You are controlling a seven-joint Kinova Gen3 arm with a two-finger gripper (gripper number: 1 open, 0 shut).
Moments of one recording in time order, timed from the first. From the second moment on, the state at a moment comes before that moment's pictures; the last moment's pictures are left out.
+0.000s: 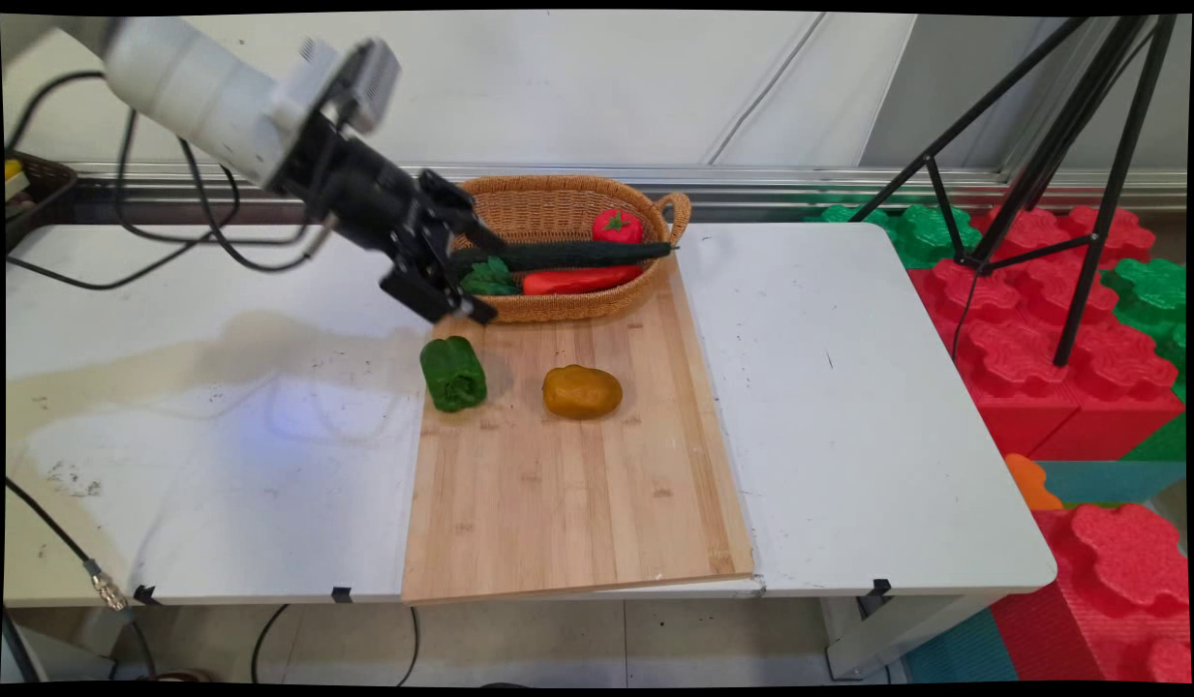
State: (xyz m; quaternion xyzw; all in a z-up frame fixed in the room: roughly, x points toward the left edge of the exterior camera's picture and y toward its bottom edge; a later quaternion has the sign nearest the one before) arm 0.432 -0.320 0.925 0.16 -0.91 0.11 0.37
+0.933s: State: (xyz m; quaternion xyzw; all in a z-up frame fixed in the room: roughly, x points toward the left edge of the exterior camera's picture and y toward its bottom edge) arm 0.370 -0.350 0.843 0.12 -0.95 0.09 0.29
